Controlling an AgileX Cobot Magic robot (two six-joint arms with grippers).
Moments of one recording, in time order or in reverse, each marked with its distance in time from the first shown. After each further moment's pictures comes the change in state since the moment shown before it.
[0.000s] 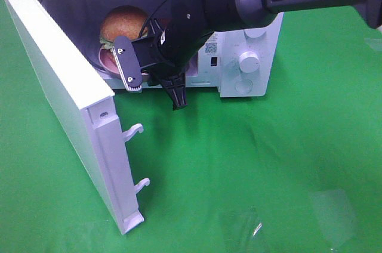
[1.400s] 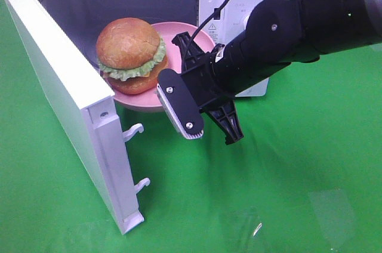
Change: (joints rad) left arm 0.000 0.000 0.000 0.000 0.000 0.000; right arm -0.013 -0.423 0.615 0.317 -0.218 -0.493
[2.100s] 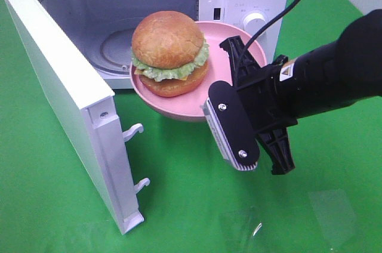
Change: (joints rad) left arm 0.000 0.000 0.000 0.000 0.000 0.000; right arm -0.001 -0.313 0.310 0.009 -0.065 0.087
